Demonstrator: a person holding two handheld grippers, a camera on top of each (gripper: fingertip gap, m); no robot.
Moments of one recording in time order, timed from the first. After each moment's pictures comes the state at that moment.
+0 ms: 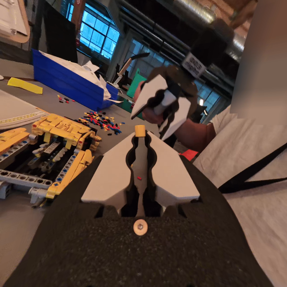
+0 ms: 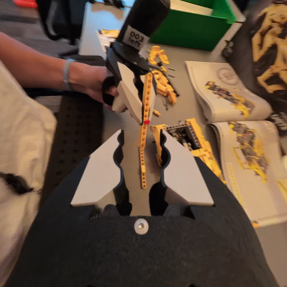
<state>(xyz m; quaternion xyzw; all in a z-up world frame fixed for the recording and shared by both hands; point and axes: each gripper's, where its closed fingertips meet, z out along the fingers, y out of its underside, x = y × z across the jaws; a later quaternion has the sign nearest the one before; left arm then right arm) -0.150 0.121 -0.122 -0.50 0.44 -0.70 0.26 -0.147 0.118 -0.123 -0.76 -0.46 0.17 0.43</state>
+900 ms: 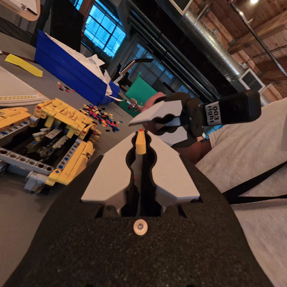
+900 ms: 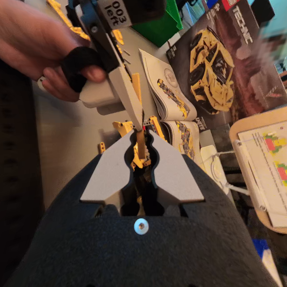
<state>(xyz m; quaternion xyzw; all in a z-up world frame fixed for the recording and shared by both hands) -0.148 0.134 -0.130 -0.53 0.38 -0.73 0.21 -0.151 0.151 -0.145 -0.72 -0.47 -0.10 0.50</state>
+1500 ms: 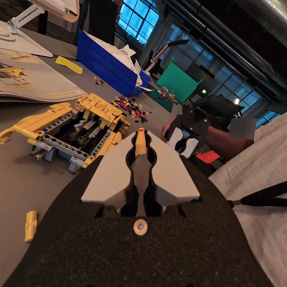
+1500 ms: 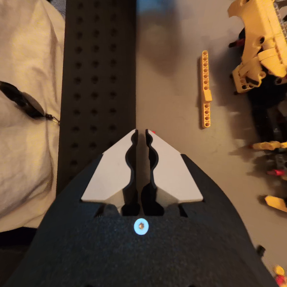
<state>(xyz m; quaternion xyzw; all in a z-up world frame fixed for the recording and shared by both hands) -0.146 0.155 -0.157 -0.60 0.41 -0.63 0.27 -0.113 0.026 -0.253 -0.81 -0.48 0.20 0.26</state>
